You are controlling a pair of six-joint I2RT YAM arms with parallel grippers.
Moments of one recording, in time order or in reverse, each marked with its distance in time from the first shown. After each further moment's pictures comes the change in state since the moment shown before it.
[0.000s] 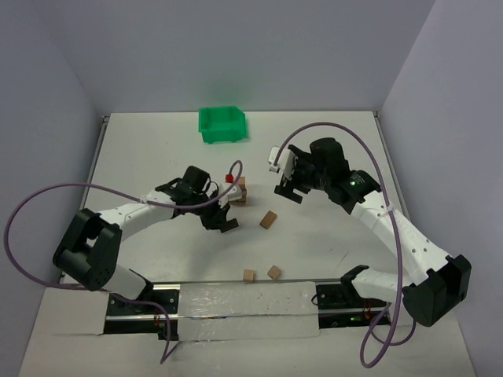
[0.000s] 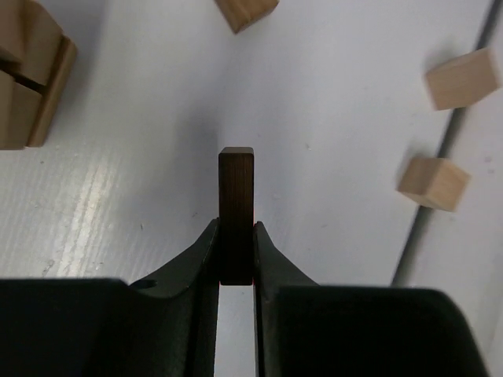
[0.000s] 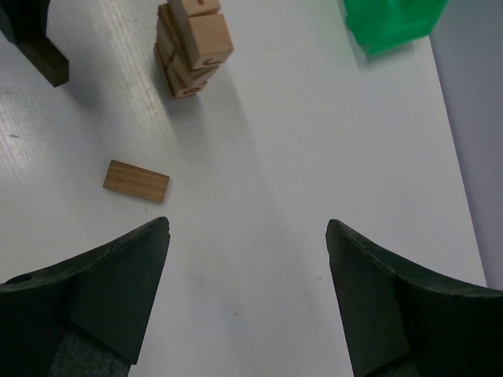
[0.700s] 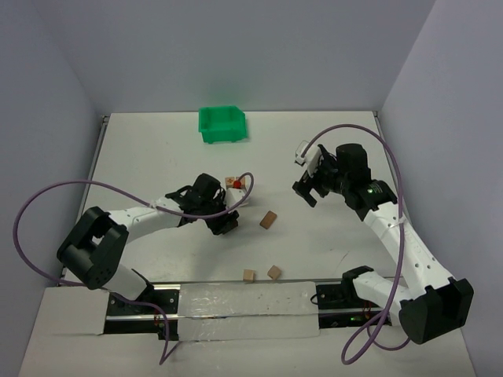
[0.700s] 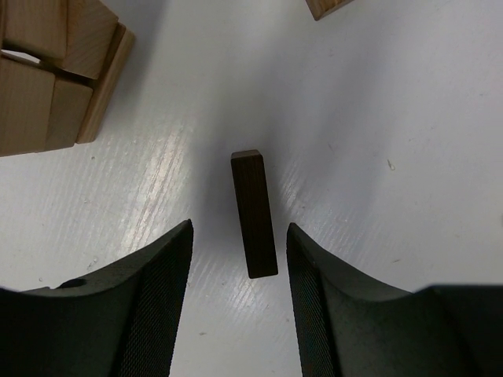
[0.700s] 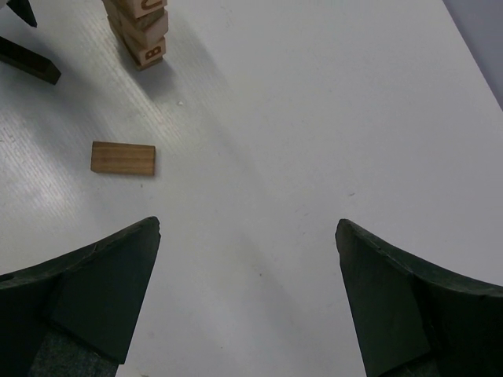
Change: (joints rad) left arm -0.088 0.009 -0.041 0.127 -0.268 -0.026; right arm -0.201 -0.112 -0.127 0.023 -0.084 0.130
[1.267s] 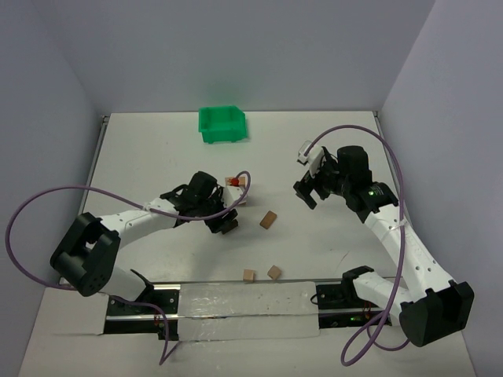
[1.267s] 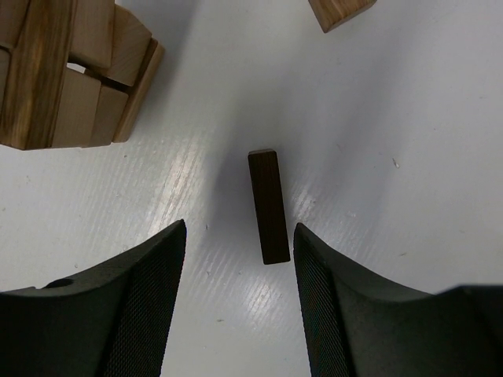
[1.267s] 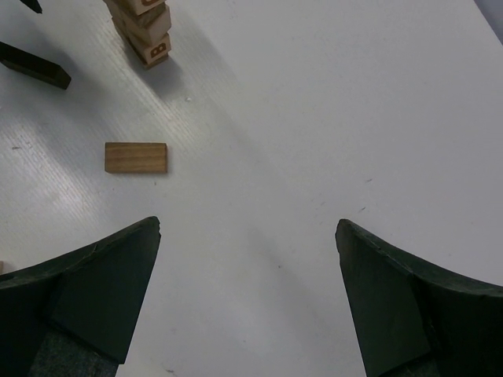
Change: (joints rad) left arm 0.011 -0.055 0.000 -0.011 -0.012 0.028; right arm -0.005 -0.016 -0.015 -0.008 0.009 0.069
